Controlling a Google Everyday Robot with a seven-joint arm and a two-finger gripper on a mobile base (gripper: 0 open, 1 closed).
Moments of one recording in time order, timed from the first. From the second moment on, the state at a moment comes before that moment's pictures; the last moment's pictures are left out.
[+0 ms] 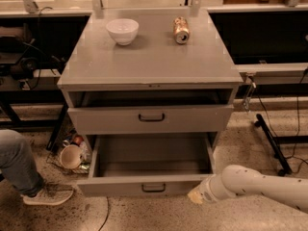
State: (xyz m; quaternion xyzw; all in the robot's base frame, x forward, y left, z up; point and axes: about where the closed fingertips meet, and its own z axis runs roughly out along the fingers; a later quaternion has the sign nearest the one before) arm 0.469 -0.166 0.395 -0.35 0.90 0.18 0.18
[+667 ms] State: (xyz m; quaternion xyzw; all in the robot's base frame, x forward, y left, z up) arm 0.506 -0.145 0.403 -0.36 0.88 0.19 0.22
